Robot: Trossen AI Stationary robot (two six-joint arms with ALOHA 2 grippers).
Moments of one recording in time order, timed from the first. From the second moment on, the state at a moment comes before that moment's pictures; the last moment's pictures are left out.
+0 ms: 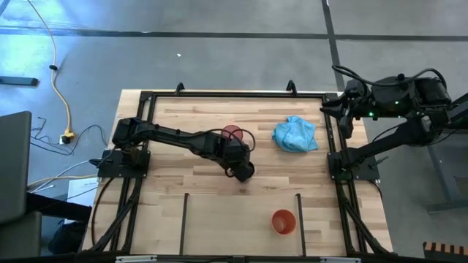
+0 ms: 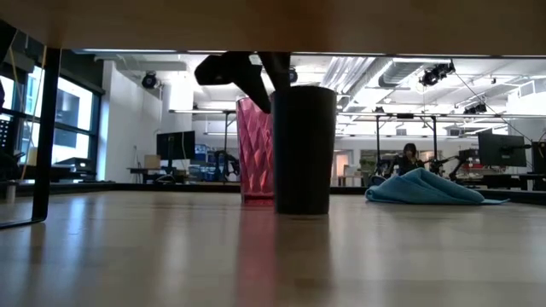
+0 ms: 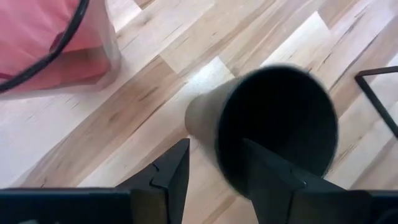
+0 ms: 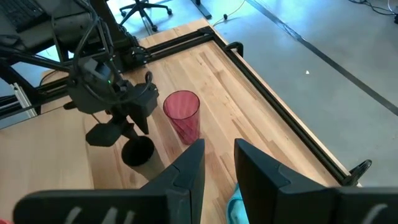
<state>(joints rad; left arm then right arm) 0.01 1.90 1.60 -0.88 -0.12 -0.93 0.09 1.09 1.91 -1.43 0.37 0.37</state>
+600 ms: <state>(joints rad) 0.01 1.90 1.60 -0.87 -0.12 -0.90 0.09 1.09 1.91 -1.43 0.37 0.37</state>
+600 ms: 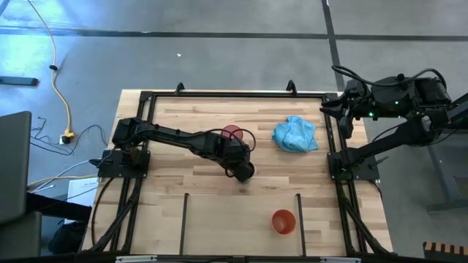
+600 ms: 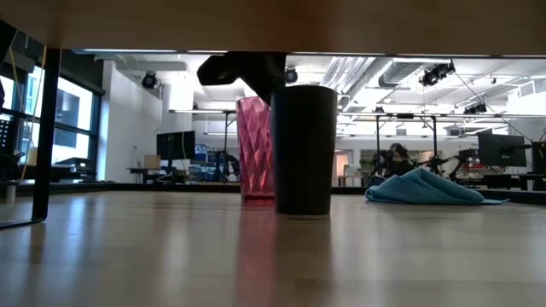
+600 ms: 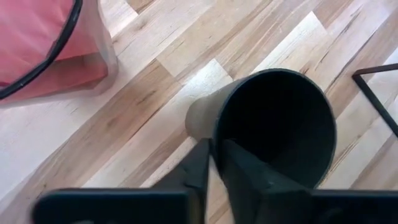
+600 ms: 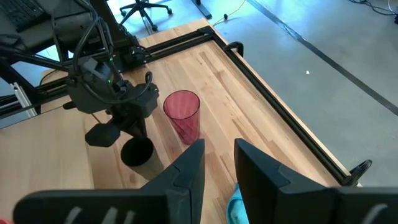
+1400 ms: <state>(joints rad) 0.01 1.90 1.80 -1.08 -0.12 -0.79 0.09 1.09 1.91 -1.45 0.37 0.37</state>
